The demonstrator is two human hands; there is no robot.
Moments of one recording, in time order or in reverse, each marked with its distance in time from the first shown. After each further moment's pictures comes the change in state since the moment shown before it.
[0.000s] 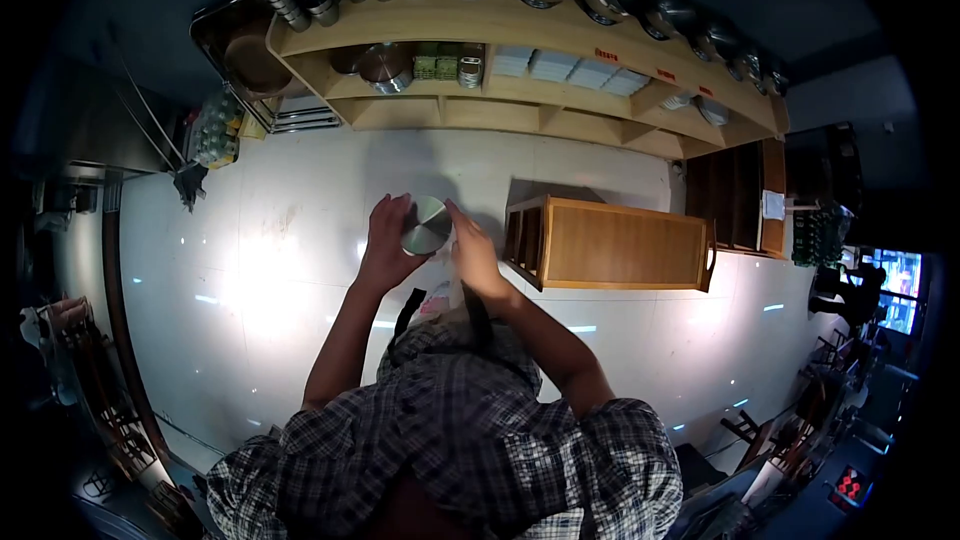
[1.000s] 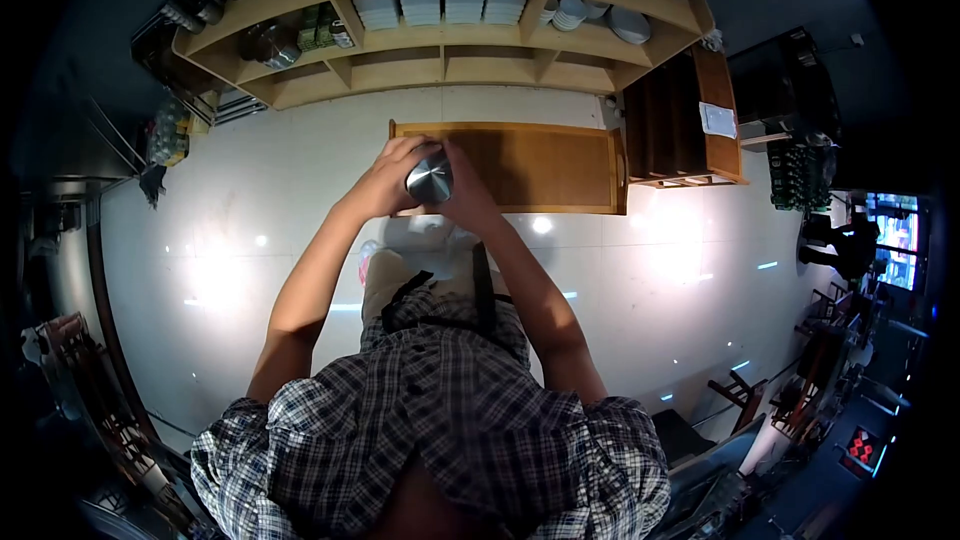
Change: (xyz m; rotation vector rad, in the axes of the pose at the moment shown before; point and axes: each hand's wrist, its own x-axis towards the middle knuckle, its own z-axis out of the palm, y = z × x) left_hand 0.004 0.263 0.247 -0.088 -0.429 0.354; right_hand -0.171 0.184 -0.276 0.093 0.012 0.009
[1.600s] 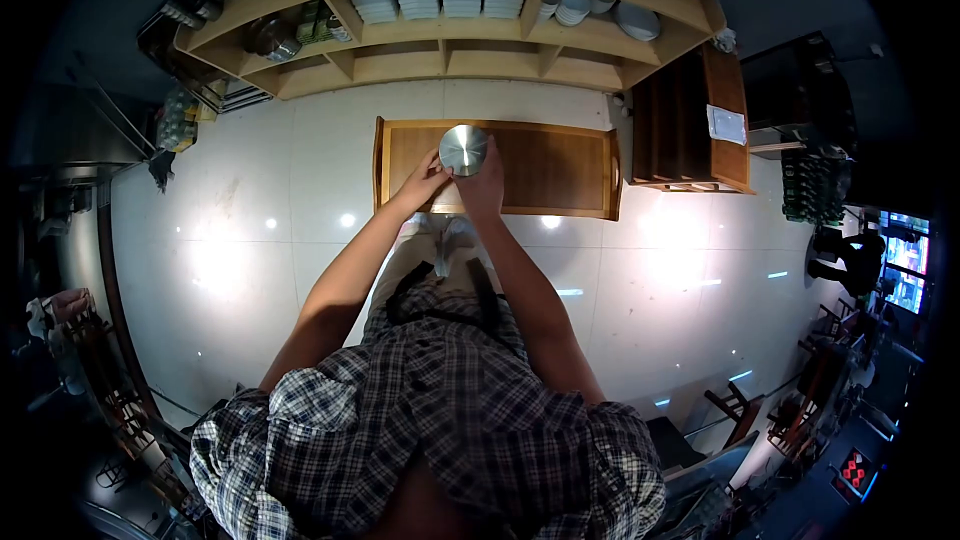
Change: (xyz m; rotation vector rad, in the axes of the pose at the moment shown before) left_hand 0.038 -0.040 0.153 -0.874 0.139 -0.572; right_hand 0.008 0.099 -0.019 -0.097 0.449 0.165
